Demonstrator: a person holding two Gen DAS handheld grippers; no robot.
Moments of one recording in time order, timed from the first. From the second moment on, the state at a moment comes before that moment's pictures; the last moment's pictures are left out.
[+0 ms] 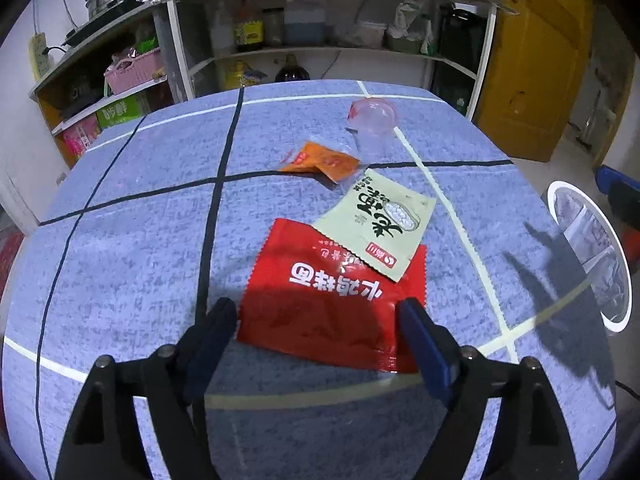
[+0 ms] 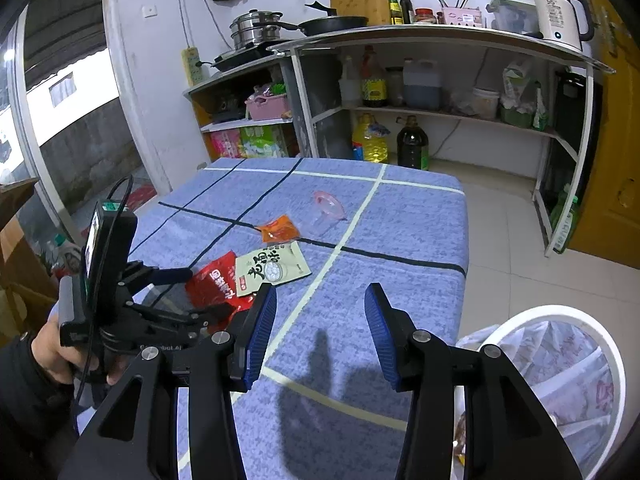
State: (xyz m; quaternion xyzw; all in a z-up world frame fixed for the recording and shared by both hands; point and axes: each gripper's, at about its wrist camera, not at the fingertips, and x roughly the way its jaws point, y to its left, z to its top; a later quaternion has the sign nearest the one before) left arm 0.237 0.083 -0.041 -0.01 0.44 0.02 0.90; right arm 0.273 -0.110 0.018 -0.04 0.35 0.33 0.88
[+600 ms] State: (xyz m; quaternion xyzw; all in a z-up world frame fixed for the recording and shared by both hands) left arm 0.203 0.100 -0.021 -0.05 0.40 0.00 0.92; right arm 0.290 -0.052 0.006 -0.07 0.38 0.36 0.85
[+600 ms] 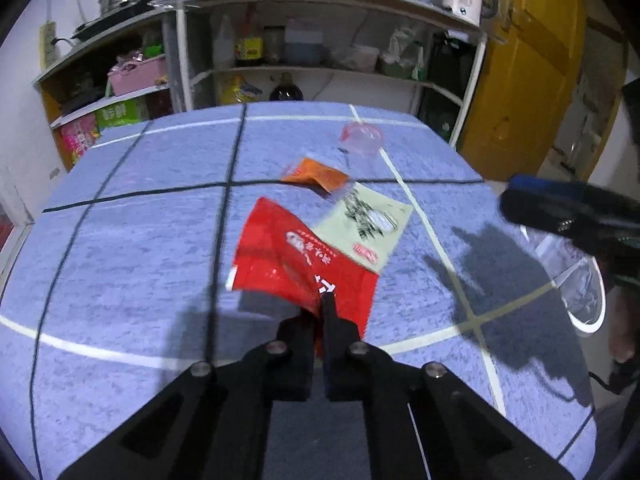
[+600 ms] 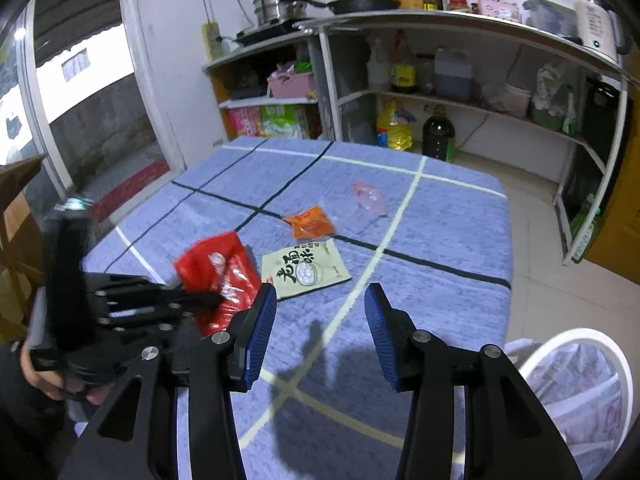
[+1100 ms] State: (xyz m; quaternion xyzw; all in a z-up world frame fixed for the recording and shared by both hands) left arm 0.173 0.157 -0.010 -0.10 0.37 0.01 0.92; right arm 0.332 0.012 -0.034 -0.12 0.43 0.35 0.83
